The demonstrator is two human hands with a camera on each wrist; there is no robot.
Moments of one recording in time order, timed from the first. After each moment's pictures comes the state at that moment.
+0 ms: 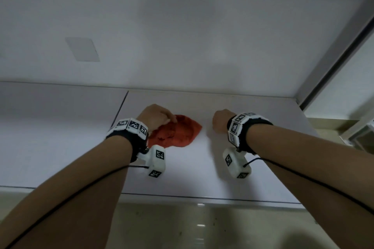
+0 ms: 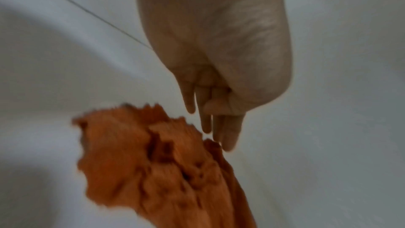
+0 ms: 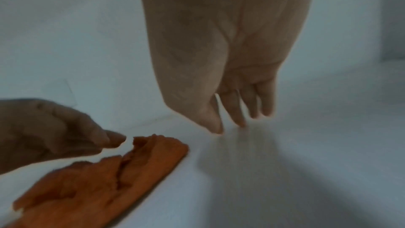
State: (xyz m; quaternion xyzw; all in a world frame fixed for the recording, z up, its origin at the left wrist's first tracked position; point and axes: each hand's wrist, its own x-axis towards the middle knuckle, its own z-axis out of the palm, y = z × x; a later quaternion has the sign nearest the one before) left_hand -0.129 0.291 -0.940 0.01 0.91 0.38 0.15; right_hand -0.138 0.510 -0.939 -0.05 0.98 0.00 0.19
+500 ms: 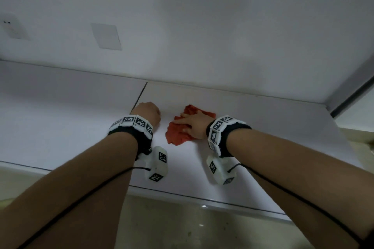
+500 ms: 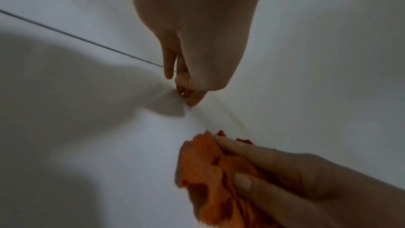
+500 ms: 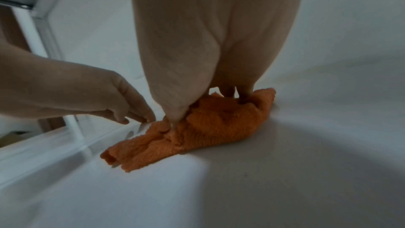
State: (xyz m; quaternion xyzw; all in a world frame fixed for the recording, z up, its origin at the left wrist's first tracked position) left_hand -0.137 0.237 -0.962 -0.07 0.98 0.04 0.16; right_hand -0.145 0.410 -0.971 -0.32 0.92 0.00 0.22
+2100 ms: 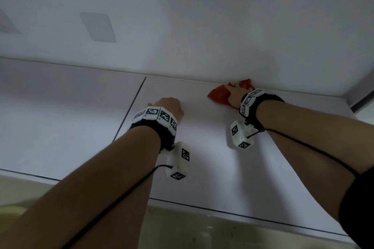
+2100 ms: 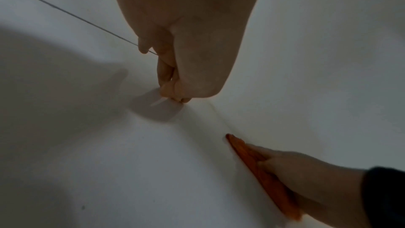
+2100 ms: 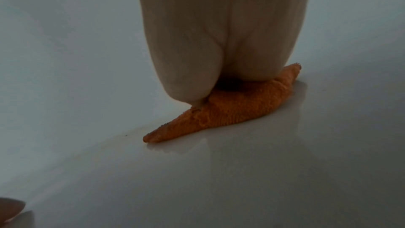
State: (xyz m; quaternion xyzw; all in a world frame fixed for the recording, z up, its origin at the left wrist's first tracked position) left_hand -0.167 0.286 -0.970 -0.06 0.98 0.06 0.17; right_hand -0.224 0.484 -0.964 -0.05 0.98 0.01 0.18
